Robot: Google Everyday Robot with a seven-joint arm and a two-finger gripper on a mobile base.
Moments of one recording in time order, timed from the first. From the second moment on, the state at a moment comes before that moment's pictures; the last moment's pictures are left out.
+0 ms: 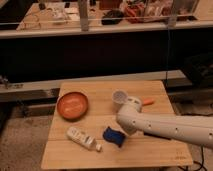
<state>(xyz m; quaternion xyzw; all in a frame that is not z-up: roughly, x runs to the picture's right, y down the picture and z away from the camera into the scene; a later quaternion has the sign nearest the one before) 0.129 0.215 0.765 -0.27 -0.05 -0.33 0.90</state>
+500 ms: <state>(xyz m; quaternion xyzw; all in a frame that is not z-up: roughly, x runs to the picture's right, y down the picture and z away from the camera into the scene) 0.194 0.137 0.730 -0.24 -0.02 -0.26 0.93</state>
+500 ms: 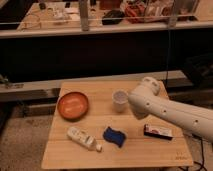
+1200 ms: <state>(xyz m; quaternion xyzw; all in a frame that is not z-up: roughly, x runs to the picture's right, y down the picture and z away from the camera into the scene) 0.354 0.130 0.740 -0.27 0.03 -0.11 0.96</state>
